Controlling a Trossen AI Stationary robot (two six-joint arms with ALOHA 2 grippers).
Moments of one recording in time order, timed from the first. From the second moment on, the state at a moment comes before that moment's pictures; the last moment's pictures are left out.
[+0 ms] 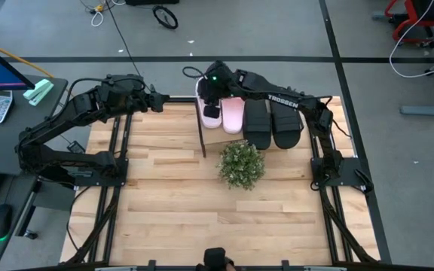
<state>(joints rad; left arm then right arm) 0.42 1.01 1.28 -0.74 -0.24 -0.77 -0.41 2.09 2.09 -0.71 0.09 -0.42</state>
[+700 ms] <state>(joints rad) 0.42 1.01 1.28 -0.74 -0.26 -0.77 -0.43 2.09 1.99 -0.64 -0.03 -0.42</state>
